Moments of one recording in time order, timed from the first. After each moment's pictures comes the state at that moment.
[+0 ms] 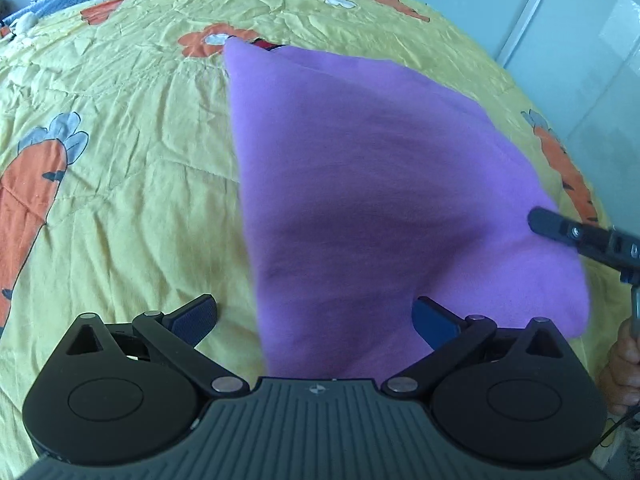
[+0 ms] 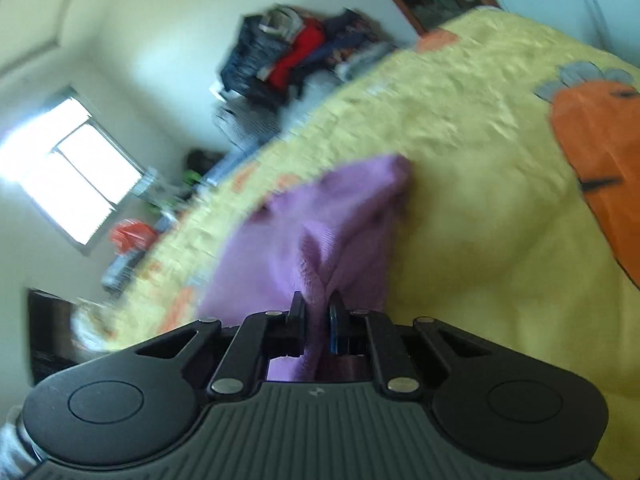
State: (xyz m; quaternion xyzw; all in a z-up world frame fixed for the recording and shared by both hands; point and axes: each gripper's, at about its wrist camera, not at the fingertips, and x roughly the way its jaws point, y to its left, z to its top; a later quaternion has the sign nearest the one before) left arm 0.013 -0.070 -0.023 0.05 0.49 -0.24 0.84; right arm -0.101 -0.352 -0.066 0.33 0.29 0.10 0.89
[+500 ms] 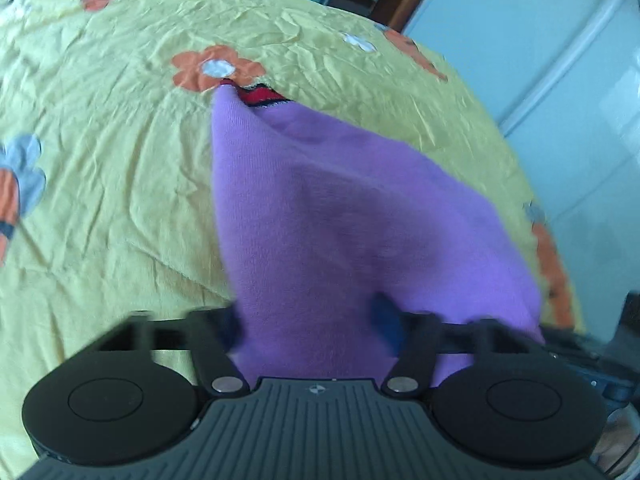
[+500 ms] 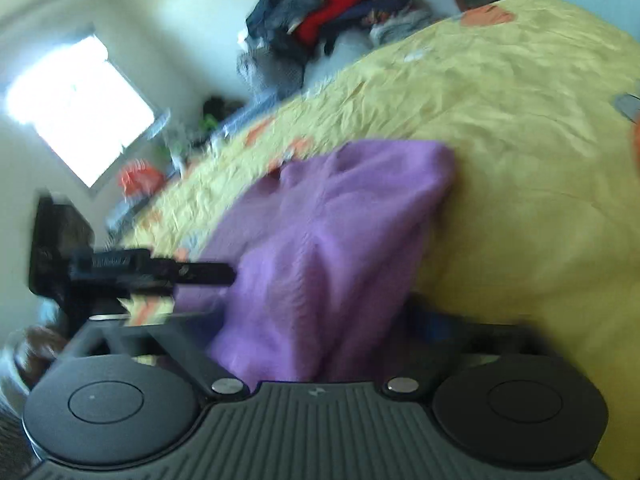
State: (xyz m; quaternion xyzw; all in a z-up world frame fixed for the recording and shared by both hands) left arm 0.080 -0.092 -0.014 -0.04 0.49 -0.25 0.84; right arm -0.030 -0.330 -0.063 0.26 0.36 0.15 0.88
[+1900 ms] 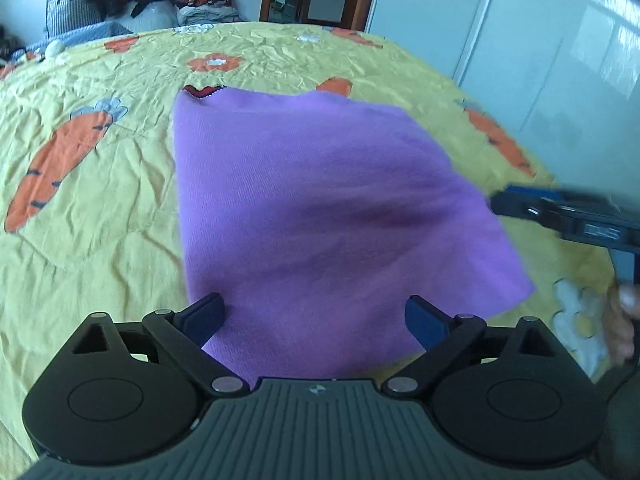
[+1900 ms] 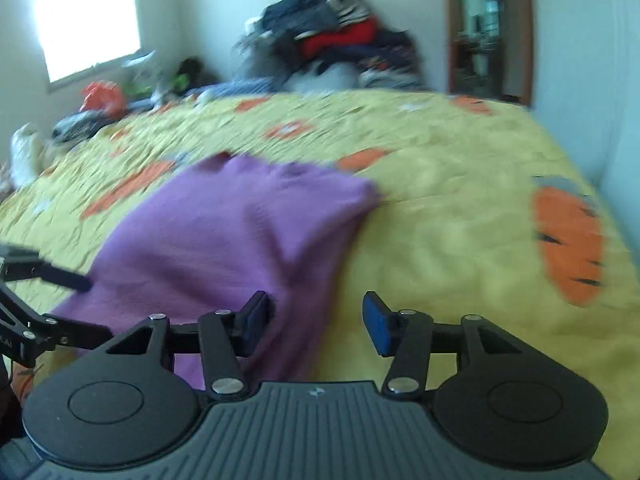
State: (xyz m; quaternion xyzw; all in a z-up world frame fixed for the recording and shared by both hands) left arm -0.149 -0.038 -0.028 0.04 0.40 -0.26 0.88; right arm -0.203 -0.287 -0.032 0.11 0.29 0.08 0.95
